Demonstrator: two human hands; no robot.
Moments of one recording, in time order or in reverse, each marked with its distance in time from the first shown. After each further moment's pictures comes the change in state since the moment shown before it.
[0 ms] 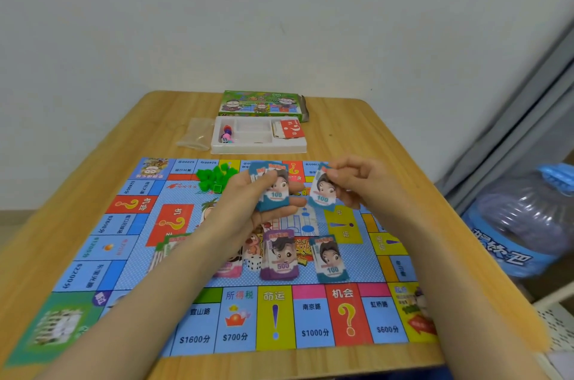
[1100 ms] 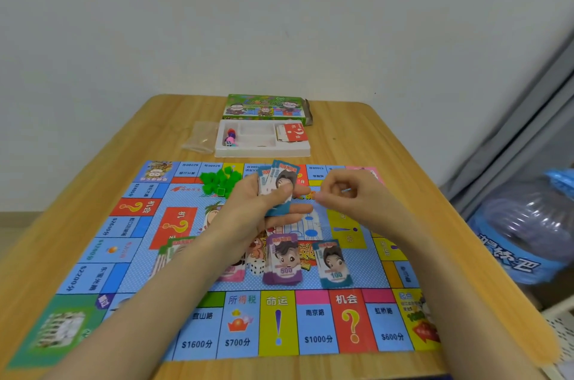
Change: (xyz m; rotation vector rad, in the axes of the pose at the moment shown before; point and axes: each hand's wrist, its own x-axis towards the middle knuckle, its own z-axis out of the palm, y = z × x) left_hand -0.001 -0.004 -0.001 0.108 -0.066 0.039; right_hand -0.003 -0.003 0.012 -0.325 -0.103 -0.139
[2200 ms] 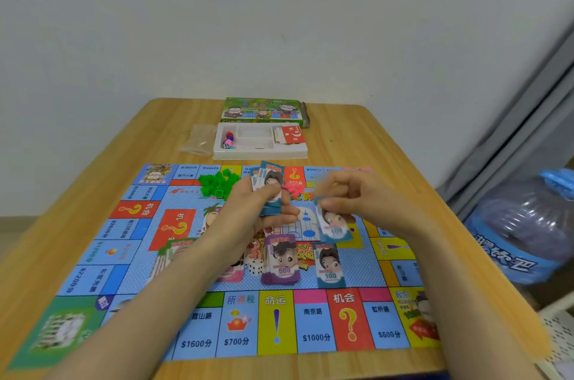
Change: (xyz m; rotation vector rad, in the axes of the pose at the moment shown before) left_hand 0.005 -0.003 0.001 0.012 0.108 0.005; right_hand -0.002 0.001 -0.015 0.155 -0.189 0.092
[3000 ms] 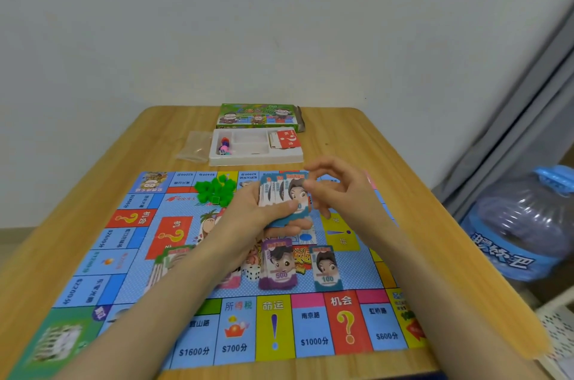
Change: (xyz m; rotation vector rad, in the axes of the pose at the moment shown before) left_hand -0.006 0.001 0.003 -0.012 -0.177 -0.029; right_hand 0.009 0.004 0.026 0.218 0.359 -0.210
